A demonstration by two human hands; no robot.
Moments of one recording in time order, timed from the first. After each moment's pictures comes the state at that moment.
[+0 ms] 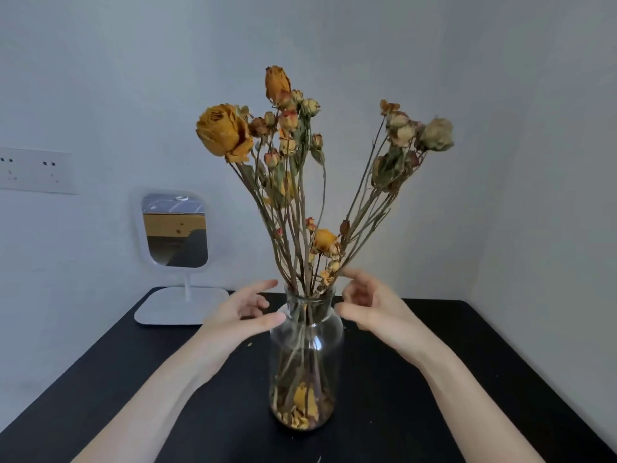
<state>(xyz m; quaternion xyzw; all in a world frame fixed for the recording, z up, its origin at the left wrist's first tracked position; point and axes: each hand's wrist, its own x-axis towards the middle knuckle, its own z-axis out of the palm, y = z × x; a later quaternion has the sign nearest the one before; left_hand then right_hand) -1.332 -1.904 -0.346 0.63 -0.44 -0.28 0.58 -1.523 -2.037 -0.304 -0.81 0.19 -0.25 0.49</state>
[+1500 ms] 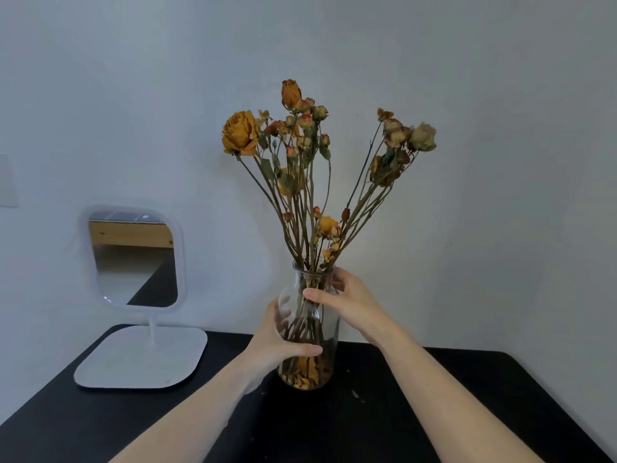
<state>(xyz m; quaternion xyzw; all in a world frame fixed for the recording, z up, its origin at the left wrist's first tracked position) -1.270 -2.069 -0.395 0.61 -0.41 -0.33 0.59 -1.386 -2.173 -0.324 -0.81 0.20 -0.28 0.47</state>
